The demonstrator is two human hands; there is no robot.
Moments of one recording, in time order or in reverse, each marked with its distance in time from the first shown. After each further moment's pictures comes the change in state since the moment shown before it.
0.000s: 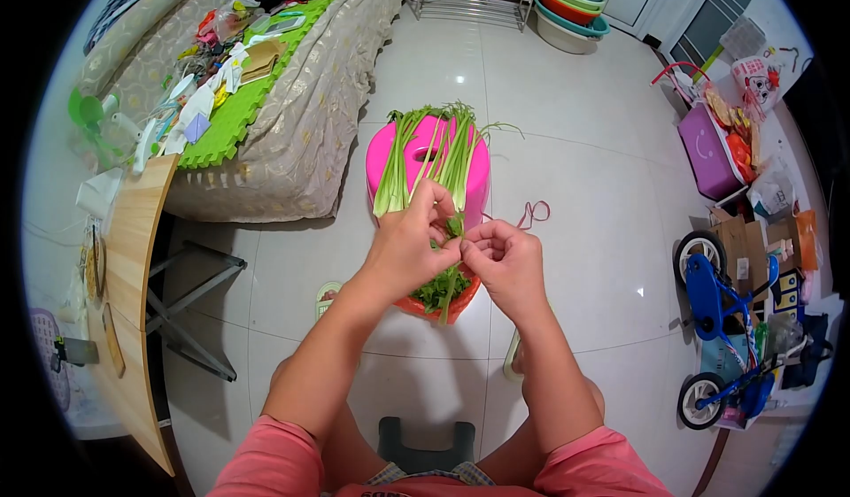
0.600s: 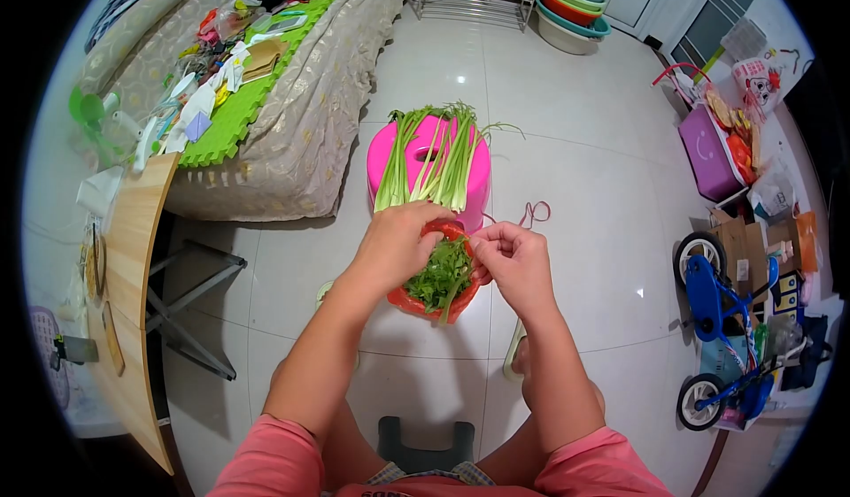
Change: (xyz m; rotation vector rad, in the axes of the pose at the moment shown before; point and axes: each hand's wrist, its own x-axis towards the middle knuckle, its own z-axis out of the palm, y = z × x) left_hand 0.002 -0.018 -0.010 0.285 -0.076 0.039; right_hand 0.001 -0.003 -0.011 -0.050 -0.015 0.095
